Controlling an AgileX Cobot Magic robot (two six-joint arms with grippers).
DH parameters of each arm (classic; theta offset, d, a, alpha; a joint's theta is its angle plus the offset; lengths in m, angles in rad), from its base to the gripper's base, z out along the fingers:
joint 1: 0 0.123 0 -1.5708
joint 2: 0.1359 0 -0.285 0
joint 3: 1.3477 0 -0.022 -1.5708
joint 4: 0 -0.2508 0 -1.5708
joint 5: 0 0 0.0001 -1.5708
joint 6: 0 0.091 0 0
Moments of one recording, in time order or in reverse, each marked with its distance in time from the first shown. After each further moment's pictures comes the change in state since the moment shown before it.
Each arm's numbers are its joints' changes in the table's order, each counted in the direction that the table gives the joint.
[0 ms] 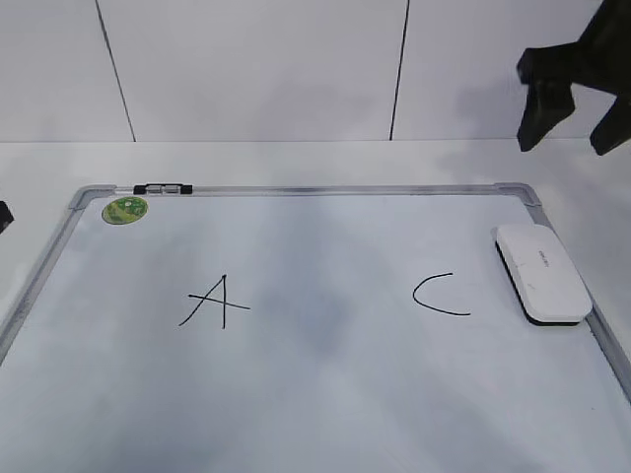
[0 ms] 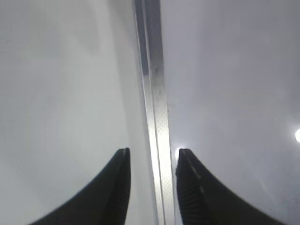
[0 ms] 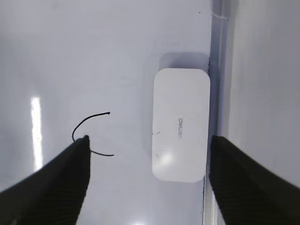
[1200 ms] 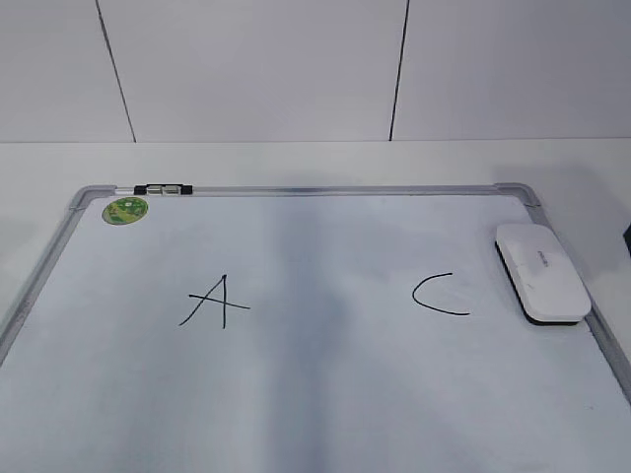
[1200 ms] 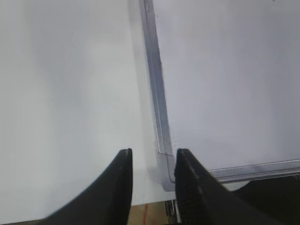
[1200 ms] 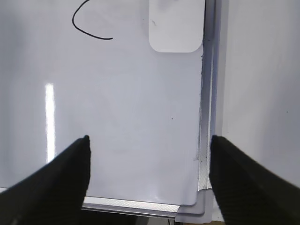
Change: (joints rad) left arm 0.000 -0.954 0.414 -0.040 -0.079 0.000; right arm 0.000 -0.534 0.508 -0.052 -0.017 -0.011
